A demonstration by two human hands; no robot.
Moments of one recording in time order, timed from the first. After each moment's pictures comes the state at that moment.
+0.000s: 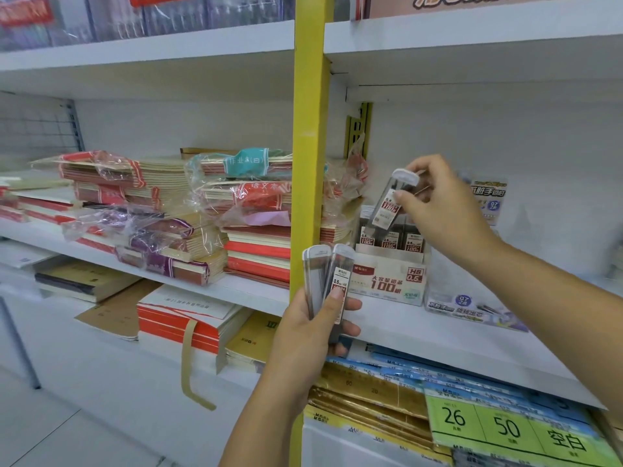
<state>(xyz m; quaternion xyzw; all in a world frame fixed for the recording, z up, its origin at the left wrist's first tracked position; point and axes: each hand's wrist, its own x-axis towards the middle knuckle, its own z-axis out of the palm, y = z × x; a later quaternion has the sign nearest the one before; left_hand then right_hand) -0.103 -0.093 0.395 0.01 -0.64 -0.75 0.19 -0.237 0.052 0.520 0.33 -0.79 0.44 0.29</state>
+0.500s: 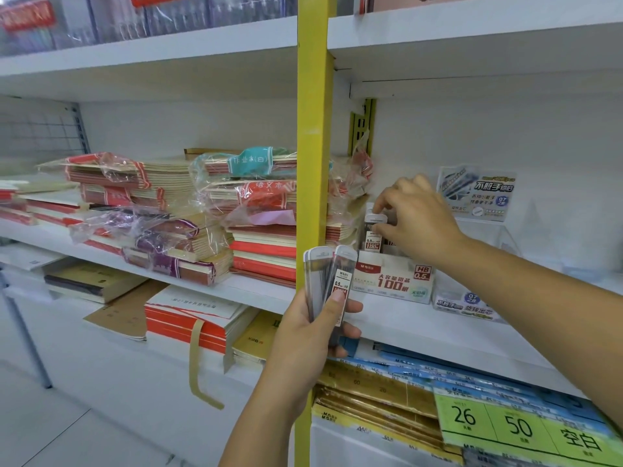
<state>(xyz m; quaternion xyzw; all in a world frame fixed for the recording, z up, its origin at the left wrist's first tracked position) -0.099 -0.100 0.394 0.02 -0.65 -0.74 0.19 -0.272 0.027 0.499 0.35 -0.85 0.12 0.37</state>
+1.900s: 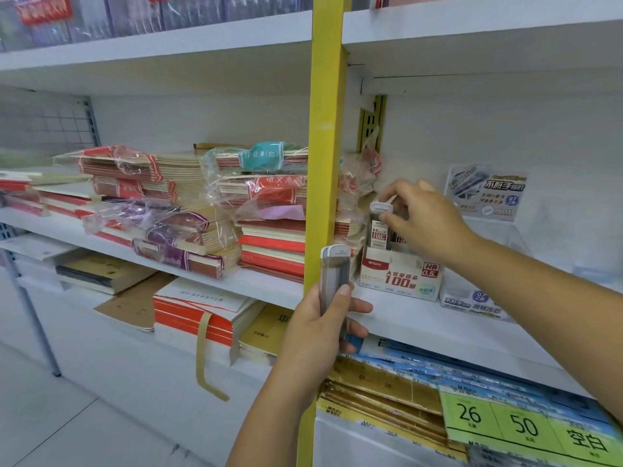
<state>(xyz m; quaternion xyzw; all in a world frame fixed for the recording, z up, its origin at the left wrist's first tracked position) -0.101 -0.098 0.391 0.03 -0.67 -0.72 0.19 -0.260 0.027 0.499 0.36 -0.85 0.21 0.32</state>
